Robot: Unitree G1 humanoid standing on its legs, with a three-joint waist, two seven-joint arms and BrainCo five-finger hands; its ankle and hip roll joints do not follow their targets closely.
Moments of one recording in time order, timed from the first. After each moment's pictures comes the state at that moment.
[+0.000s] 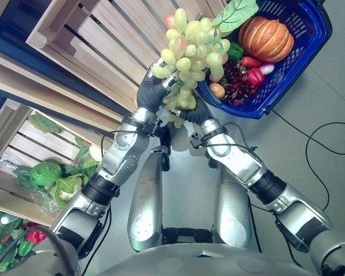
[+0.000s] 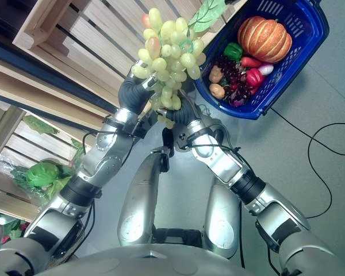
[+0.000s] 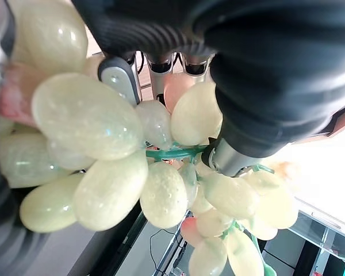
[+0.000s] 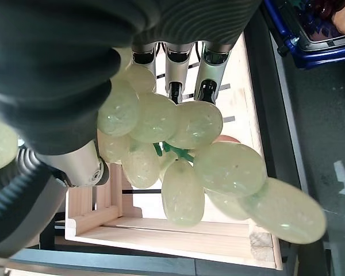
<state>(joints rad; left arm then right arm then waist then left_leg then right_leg) -0.45 0.36 -0.44 -0.06 -0.74 -0.24 0.03 -0.53 -0.41 0.68 0.02 0.08 0.00 -0.37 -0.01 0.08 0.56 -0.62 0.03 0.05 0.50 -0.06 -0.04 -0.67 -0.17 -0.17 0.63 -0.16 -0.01</state>
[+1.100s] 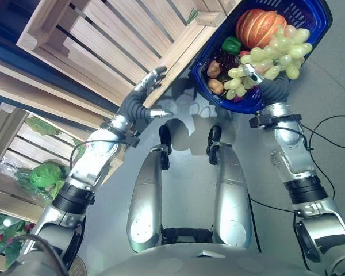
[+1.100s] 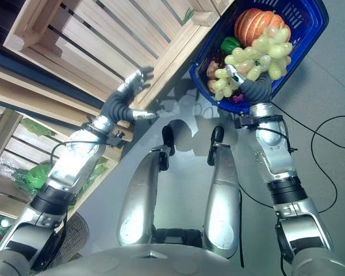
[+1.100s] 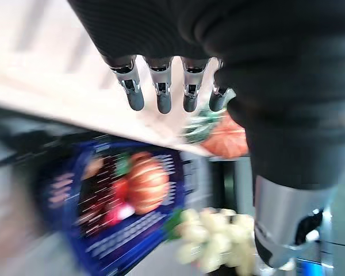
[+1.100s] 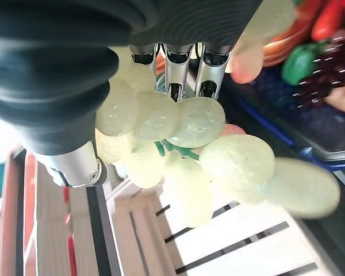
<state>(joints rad) -0.30 0.56 -0.32 -0.06 -0.32 -0.02 -0.16 -0.41 -0.58 0.14 0.13 0.65 -0.26 -0.04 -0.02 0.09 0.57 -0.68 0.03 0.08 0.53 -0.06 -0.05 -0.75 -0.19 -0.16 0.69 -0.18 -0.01</state>
